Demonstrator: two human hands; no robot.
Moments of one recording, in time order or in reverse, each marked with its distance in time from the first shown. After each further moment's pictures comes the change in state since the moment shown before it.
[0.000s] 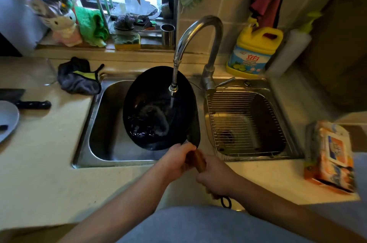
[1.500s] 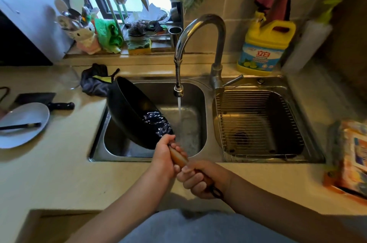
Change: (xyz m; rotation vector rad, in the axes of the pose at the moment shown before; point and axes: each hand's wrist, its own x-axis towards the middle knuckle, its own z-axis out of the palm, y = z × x) left_hand -0.021 0.009 -0.002 -0.624 0.214 0.060; right_hand 0.019 0.000 0.004 1.318 -1.079 0.222
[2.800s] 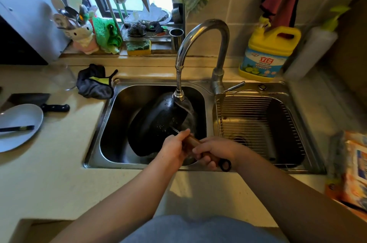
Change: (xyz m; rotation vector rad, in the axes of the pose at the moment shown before) left_hand 0.026 0.011 0.038 0.345 0.033 0.122; right_hand -0.019 -0.083 0.004 -0.691 0.587 -0.107
